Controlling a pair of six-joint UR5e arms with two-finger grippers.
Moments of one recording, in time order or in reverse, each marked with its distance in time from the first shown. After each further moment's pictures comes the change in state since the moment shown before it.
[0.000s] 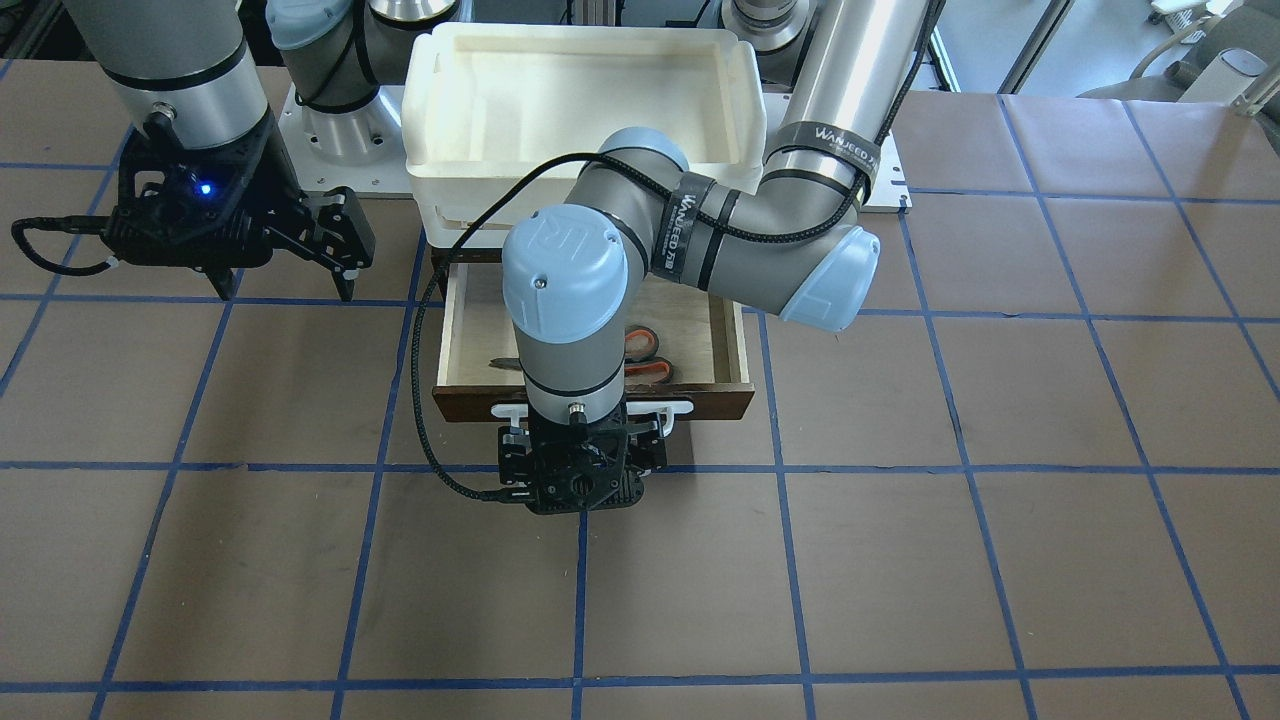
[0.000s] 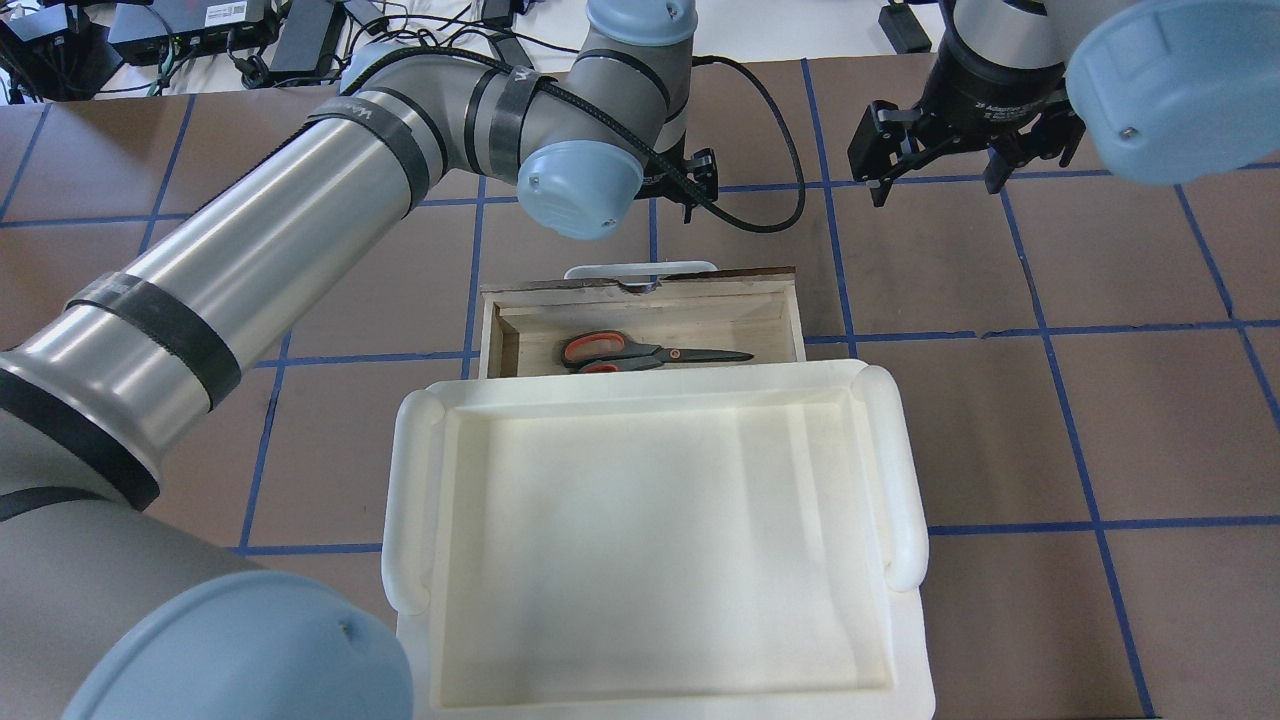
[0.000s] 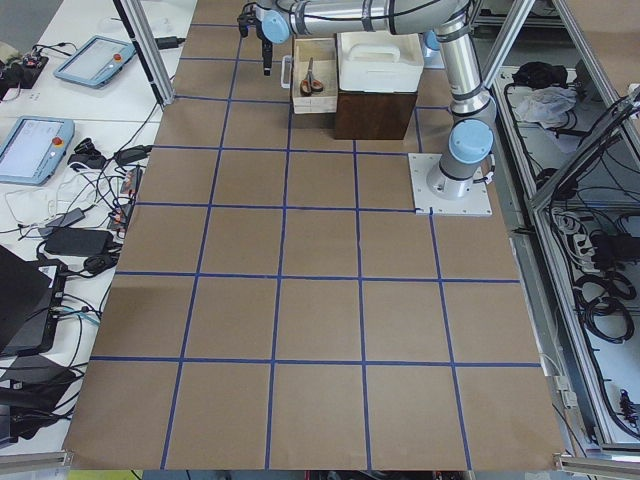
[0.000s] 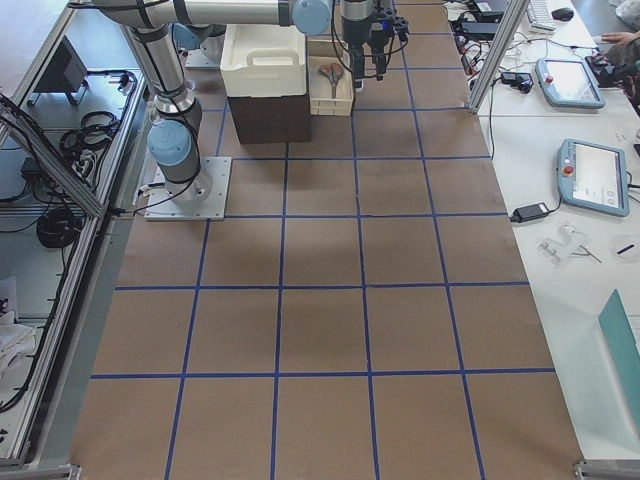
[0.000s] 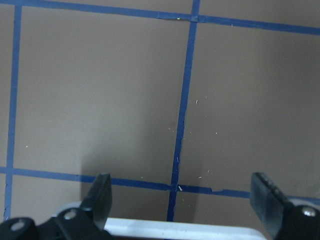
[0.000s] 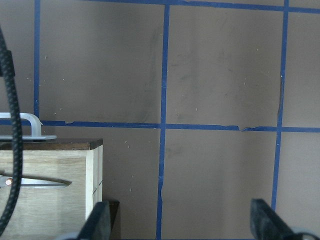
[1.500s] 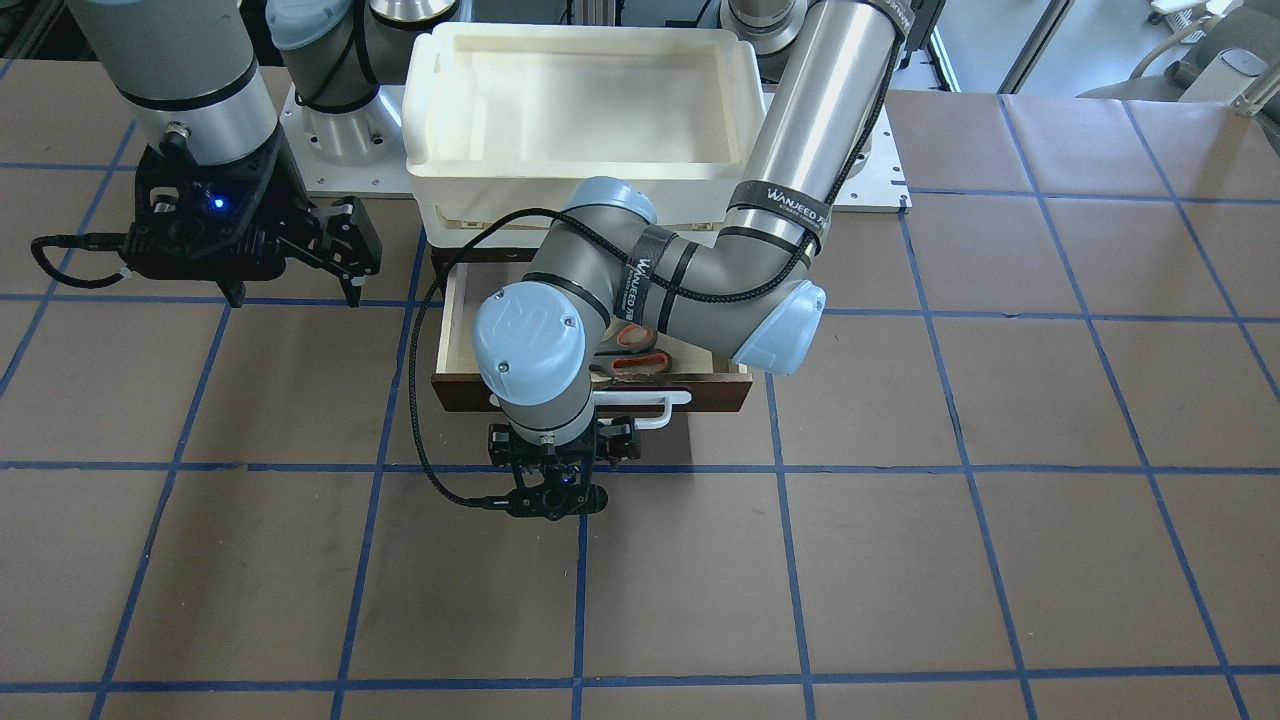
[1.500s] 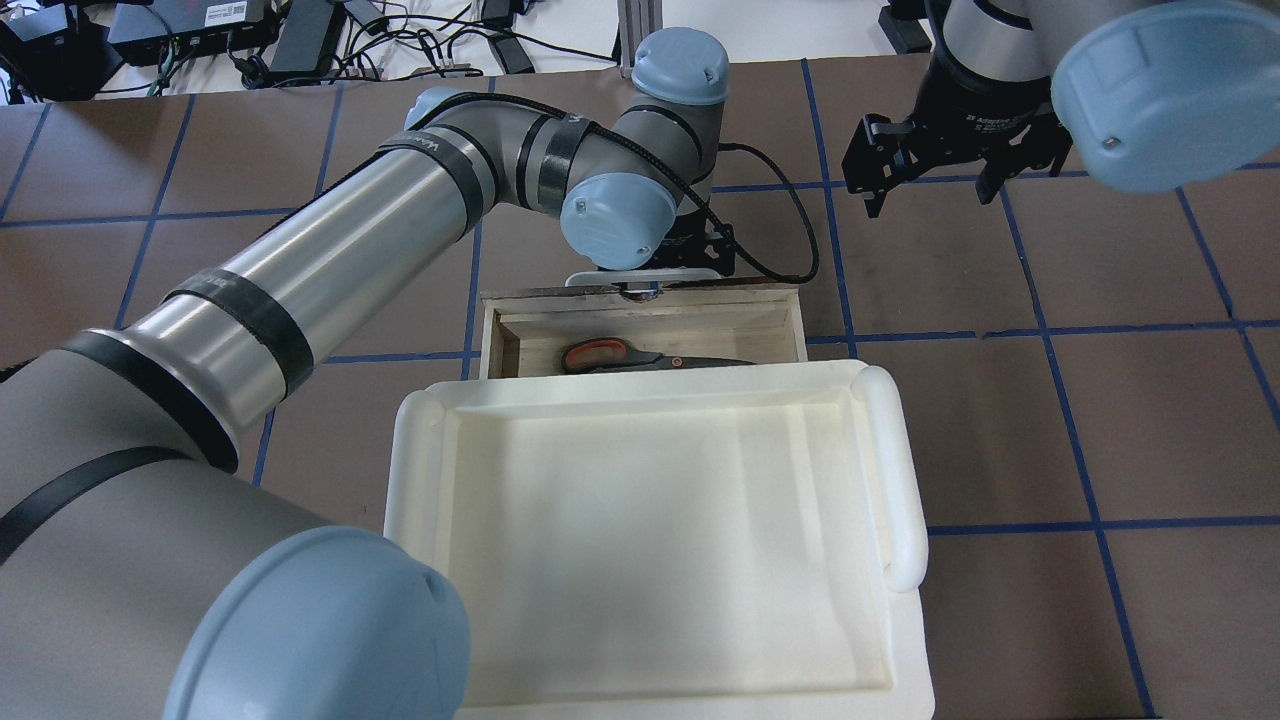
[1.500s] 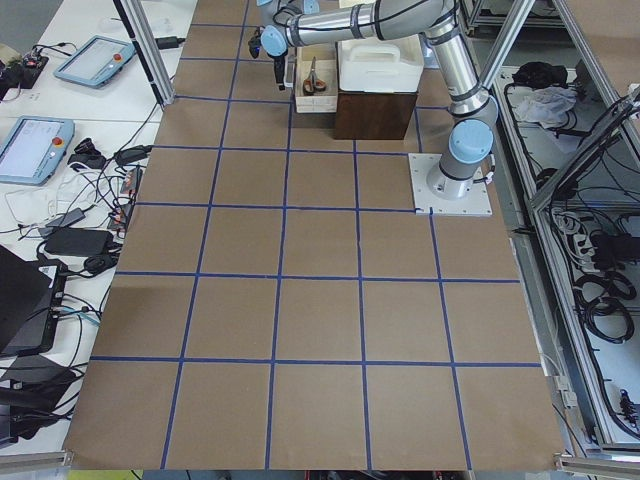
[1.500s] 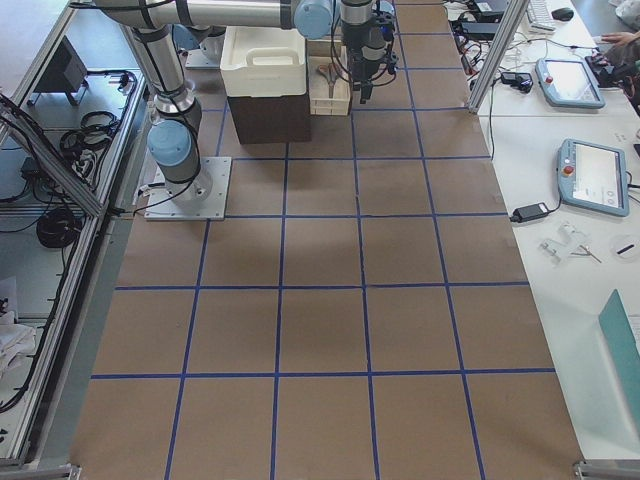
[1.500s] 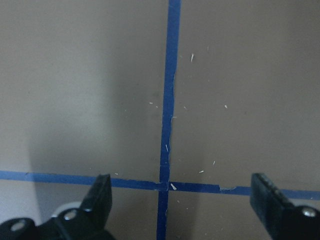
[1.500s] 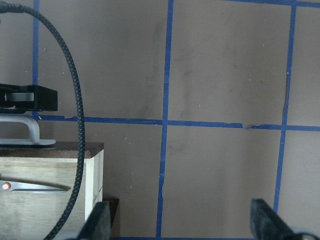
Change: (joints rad) left arm -0.031 -0.062 -0.005 -0.123 -0.046 0.010; right arm 0.003 0.010 0.012 -0.004 0.001 -0.012
